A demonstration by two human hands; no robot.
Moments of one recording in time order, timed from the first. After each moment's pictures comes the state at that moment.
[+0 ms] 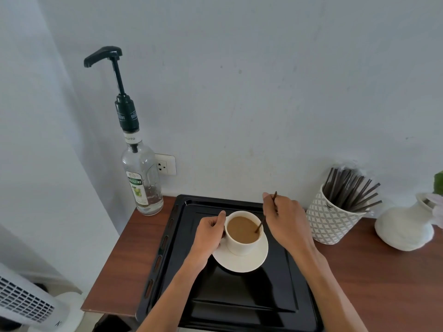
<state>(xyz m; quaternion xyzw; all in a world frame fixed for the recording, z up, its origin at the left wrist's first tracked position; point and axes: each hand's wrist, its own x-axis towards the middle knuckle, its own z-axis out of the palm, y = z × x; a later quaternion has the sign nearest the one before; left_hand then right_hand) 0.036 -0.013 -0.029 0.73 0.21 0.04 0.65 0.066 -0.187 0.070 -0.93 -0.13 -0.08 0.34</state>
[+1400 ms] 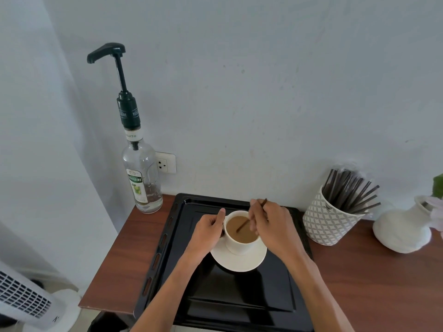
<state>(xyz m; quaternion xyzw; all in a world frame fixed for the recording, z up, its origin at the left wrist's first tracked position) 0.036 -0.008 -0.025 0.78 0.16 0.03 0.61 0.051 -0.174 0.066 -0.90 -0.16 -0.01 0.41</state>
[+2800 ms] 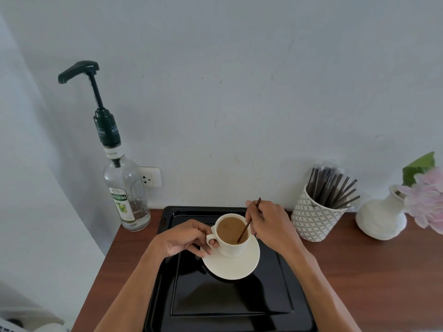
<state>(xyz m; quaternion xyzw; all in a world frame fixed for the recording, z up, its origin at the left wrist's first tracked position) 0.064 0.057 -0.013 0.67 0.03 -0.30 0.68 0.060 -0.179 0.083 -0.92 -0.12 0.00 0.37</state>
